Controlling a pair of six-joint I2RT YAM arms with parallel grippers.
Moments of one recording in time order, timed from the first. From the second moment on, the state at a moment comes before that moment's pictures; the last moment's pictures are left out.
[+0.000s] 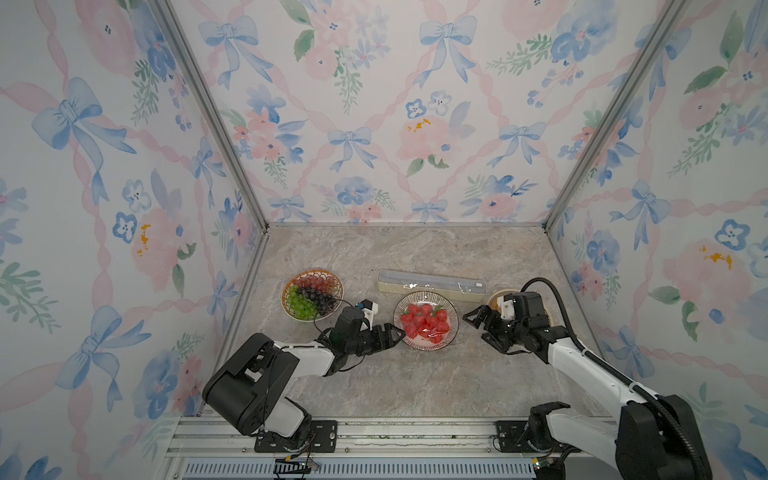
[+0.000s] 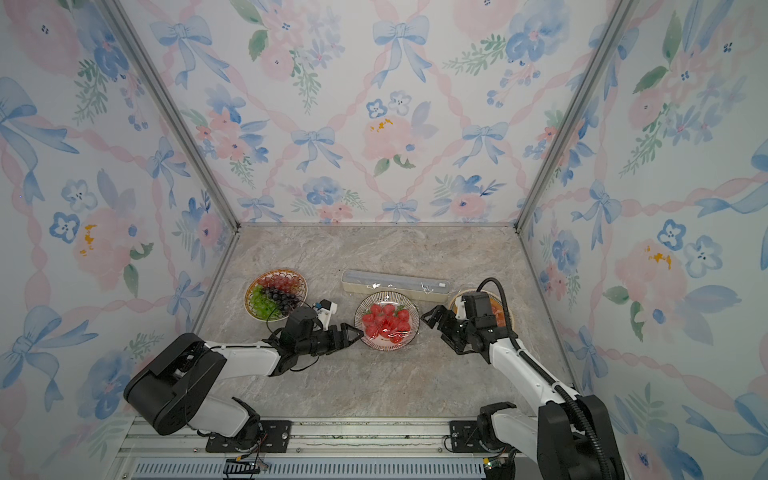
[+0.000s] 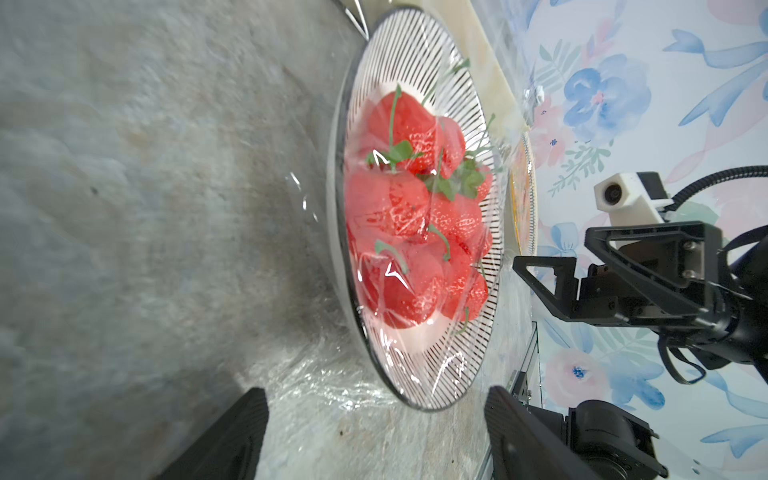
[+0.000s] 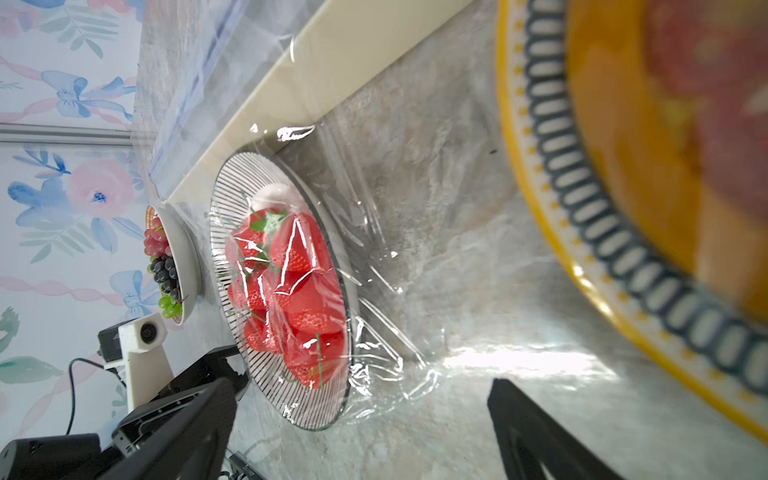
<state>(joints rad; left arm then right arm) -0.56 1.46 0.37 0.47 0.46 -0.87 0.17 1.12 0.54 -0.33 -0.44 0.82</state>
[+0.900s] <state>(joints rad) -0.54 1.66 0.72 0.27 0.49 -0.68 0.45 1.49 0.77 -0.25 -0.33 0.78</state>
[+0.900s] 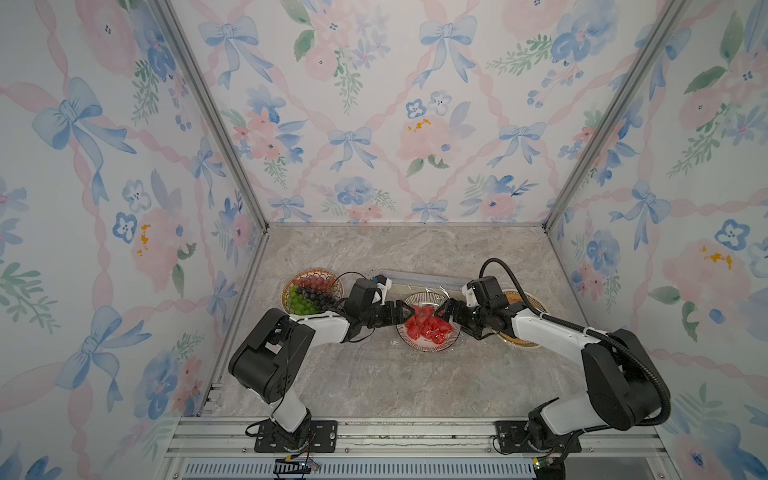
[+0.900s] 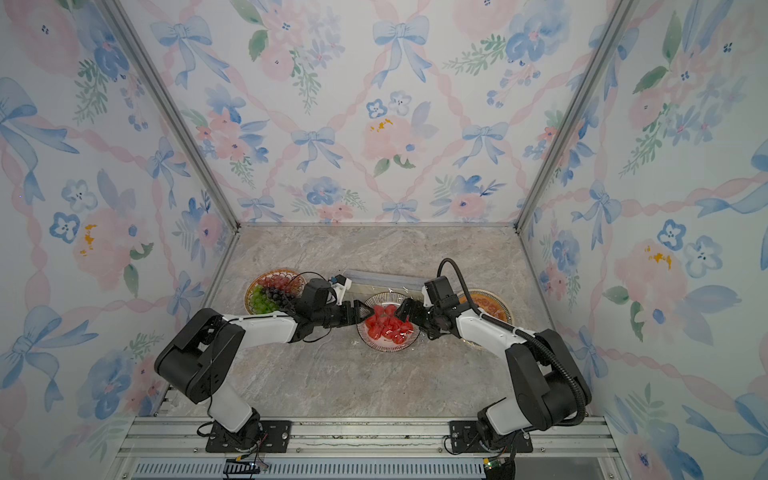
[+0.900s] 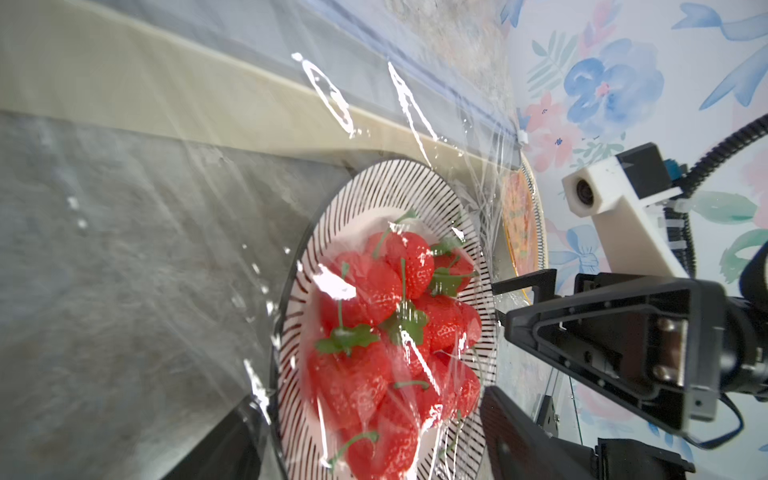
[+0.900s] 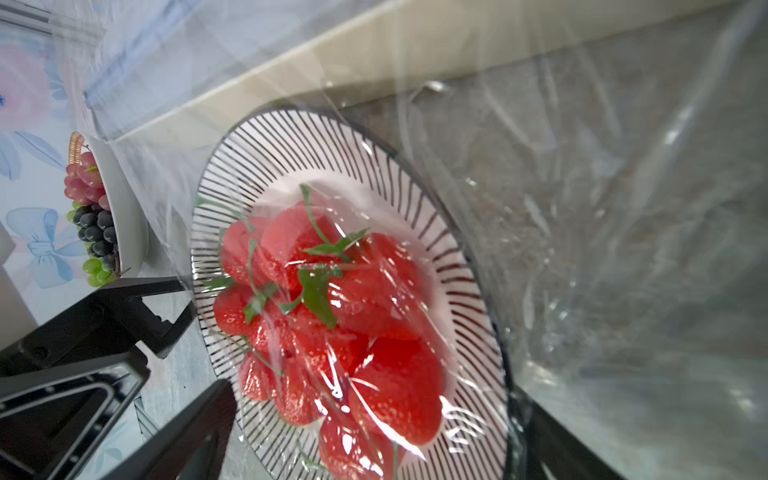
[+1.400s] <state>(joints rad) -0.59 1.62 0.60 0.28 0.48 -0.71 0.42 1.38 0.63 -0.24 -0.35 0.83</state>
